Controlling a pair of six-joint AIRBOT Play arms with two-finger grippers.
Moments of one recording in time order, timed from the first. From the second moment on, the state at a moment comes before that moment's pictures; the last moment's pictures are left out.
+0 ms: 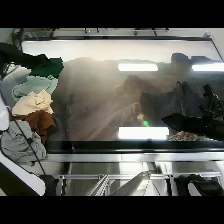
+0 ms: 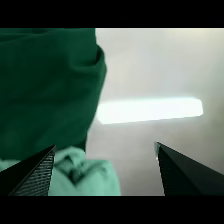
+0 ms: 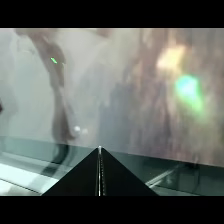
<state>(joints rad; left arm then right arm) 0.22 -2.02 2.03 -2.00 1.02 2.01 -0.01 -0.61 0.57 -0.87 1.05 1.52</state>
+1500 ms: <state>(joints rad) -0.12 -1.80 1.93 -1.69 1.12 1.91 -0.01 -0.74 0.57 -0.83 1.07 1.49</state>
